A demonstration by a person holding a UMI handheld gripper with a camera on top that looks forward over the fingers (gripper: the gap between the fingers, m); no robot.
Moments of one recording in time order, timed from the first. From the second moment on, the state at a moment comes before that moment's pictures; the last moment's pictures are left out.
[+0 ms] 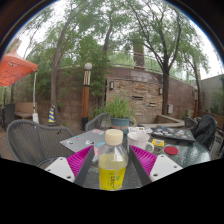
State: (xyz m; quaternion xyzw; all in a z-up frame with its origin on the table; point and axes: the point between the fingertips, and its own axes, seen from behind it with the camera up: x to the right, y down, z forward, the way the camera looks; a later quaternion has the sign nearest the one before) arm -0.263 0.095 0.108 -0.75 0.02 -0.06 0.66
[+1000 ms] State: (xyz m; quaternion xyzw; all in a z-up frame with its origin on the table) arm -0.284 0.182 0.175 -0.68 0.16 0.29 0.66
